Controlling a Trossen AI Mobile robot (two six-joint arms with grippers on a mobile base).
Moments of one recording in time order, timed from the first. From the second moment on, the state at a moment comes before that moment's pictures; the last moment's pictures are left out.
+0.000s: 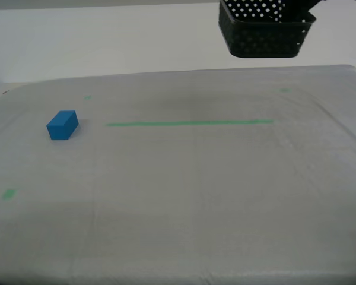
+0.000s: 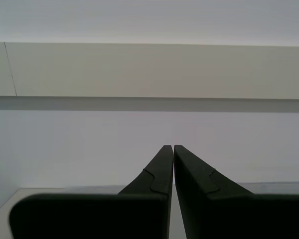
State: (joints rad) arm 0 0.28 1.92 1.86 -1.20 -0.16 0.26; arm 1 0.00 1.05 0.52 0.61 -0.01 0.00
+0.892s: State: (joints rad) arm 0 0.44 2.35 2.25 -1.23 -0.20 0.37; arm 1 0.00 1.05 0.52 0.61 -0.01 0.00
